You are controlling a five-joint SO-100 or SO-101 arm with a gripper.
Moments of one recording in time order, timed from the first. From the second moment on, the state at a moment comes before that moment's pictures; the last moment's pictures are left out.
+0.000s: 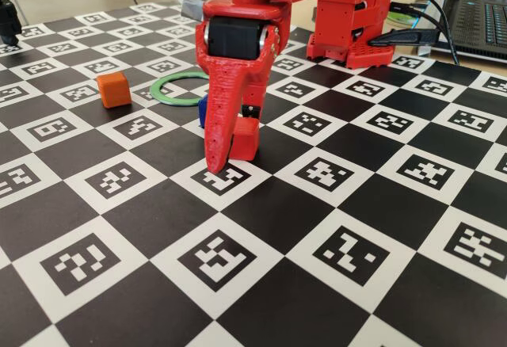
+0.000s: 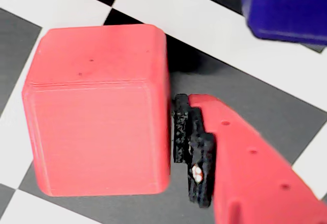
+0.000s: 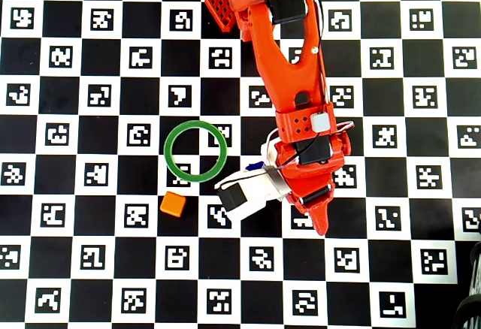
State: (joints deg) arm -12.0 70.9 92.3 61.0 -14.9
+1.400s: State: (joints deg) arm 11.2 96.5 89.3 89.4 -17.1
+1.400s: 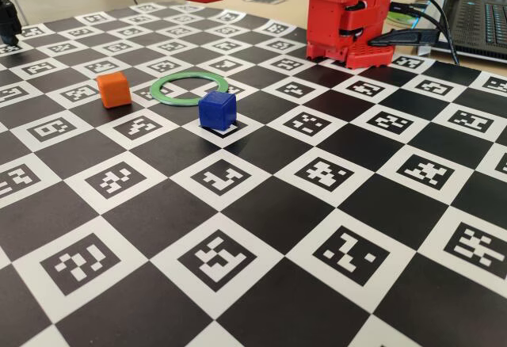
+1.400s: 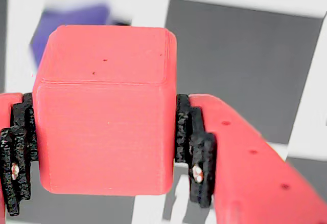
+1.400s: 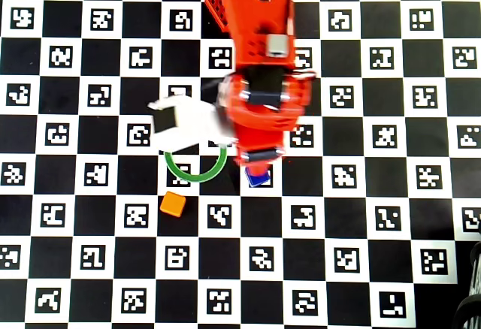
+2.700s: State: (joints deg) arm 21.9 91.9 119.6 53.8 -25.4
